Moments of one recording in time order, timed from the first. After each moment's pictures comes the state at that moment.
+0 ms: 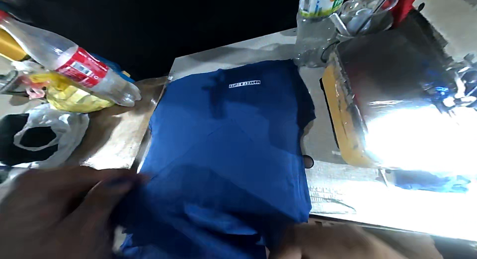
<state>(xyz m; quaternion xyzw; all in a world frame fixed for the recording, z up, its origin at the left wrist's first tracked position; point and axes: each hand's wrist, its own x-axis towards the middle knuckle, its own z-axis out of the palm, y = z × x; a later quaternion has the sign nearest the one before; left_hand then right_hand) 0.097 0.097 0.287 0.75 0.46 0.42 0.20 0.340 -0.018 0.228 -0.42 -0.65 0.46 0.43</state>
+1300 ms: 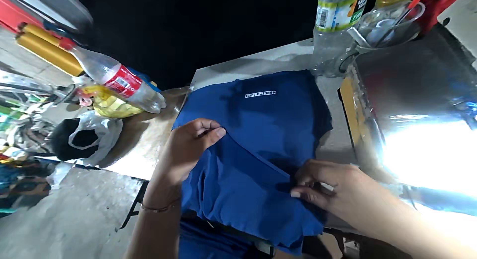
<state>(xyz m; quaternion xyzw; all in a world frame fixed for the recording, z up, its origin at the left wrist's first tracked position) 0.124 0.181 0.254 0.80 0.43 0.29 0.32 0.382 0.040 0.140 -0.51 -0.69 0.22 0.45</state>
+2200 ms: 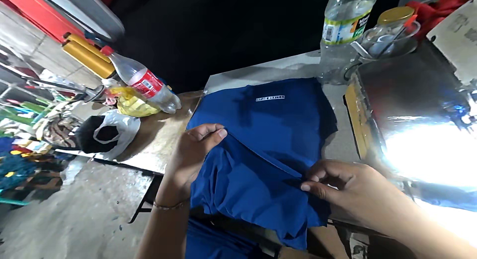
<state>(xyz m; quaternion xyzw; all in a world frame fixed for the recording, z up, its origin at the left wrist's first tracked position) 0.110 0.166 0.260 0.70 0.45 0.37 0.42 0.377 0.025 0.152 -0.57 -0.61 0.29 0.48</state>
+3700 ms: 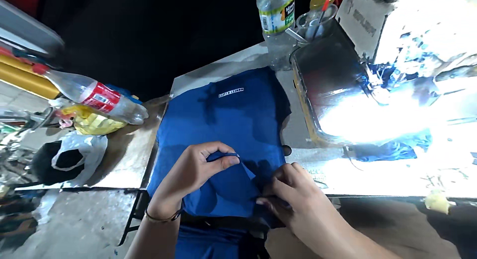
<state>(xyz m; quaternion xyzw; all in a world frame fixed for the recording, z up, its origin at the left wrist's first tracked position) 0.149 0.142 0.242 0.89 0.28 0.14 0.33 0.324 -0.020 0.123 -0.59 -0.63 0.06 0.51</state>
